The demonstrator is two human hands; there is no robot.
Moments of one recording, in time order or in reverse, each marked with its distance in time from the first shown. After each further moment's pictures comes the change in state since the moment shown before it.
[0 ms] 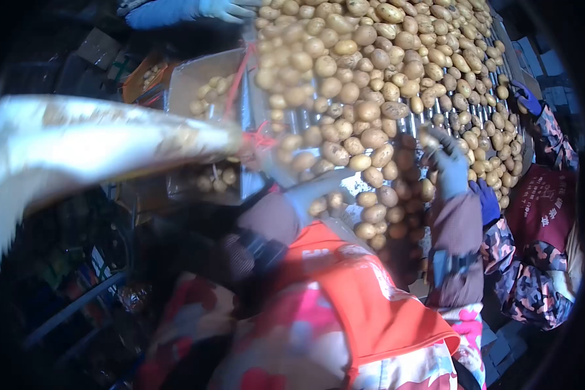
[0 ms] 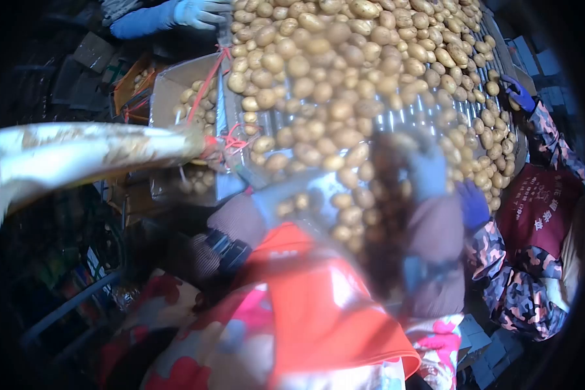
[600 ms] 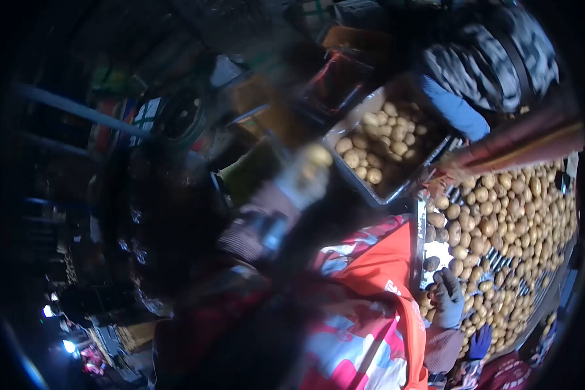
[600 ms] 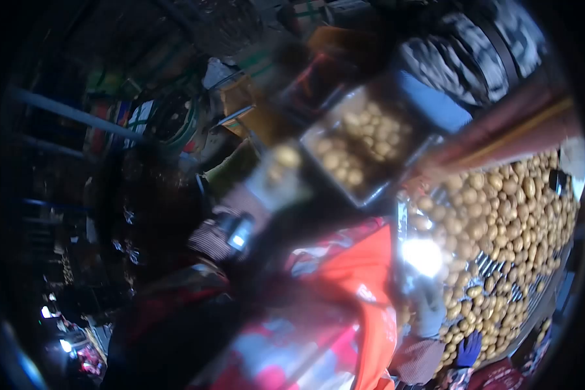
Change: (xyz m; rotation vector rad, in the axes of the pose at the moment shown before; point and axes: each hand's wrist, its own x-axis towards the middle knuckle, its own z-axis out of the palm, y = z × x) left_hand -0.251 -0.097 -0.238 -1.169 -0.230 0.934; right_hand -0.129 0.068 0.085 -0.042 -0.603 0.066
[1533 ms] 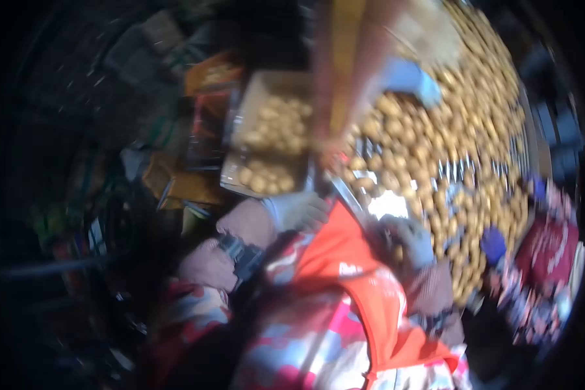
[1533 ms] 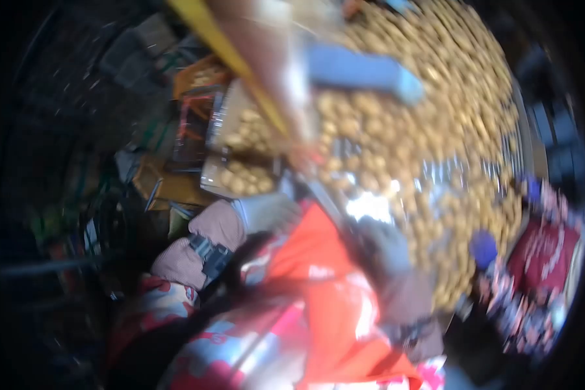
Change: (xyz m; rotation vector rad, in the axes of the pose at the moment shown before) left_hand 0.146 -0.135 0.021 1.234 0.380 -1.008; right_hand 0.002 -0.065 0.058 0.429 0.221 0.058
